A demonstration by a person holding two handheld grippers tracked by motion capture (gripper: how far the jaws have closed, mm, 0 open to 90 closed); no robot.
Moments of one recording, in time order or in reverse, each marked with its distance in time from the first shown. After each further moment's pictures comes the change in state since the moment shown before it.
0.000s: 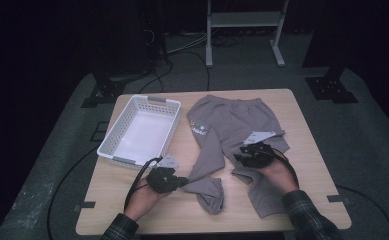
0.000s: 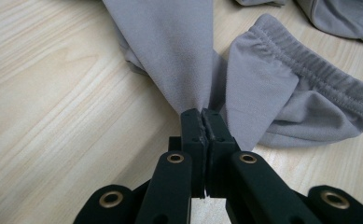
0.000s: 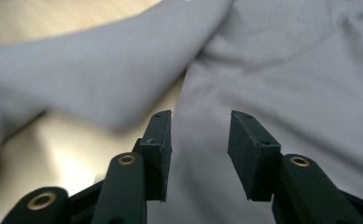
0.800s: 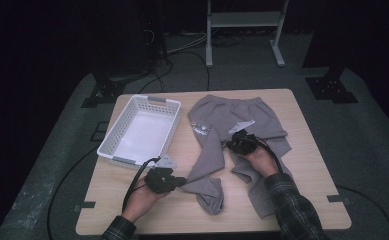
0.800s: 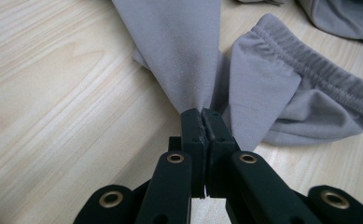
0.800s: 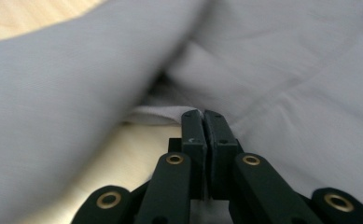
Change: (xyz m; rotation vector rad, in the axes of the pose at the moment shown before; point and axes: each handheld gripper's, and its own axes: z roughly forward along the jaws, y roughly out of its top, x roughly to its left) left arm 0.002 -0.004 -0.005 -0.016 0.004 -0.018; right arm -0.023 0.020 0.060 0.086 -0.030 0.016
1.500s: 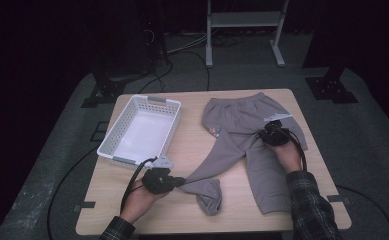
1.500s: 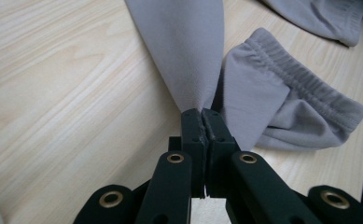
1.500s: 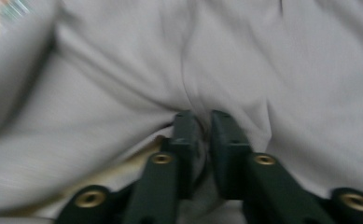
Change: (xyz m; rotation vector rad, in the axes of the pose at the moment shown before) left arm -0.002 -0.001 -0.008 -0.026 -0.015 -0.024; right arm -0.077 -0.037 -0.042 -0.043 -0.215 0.247
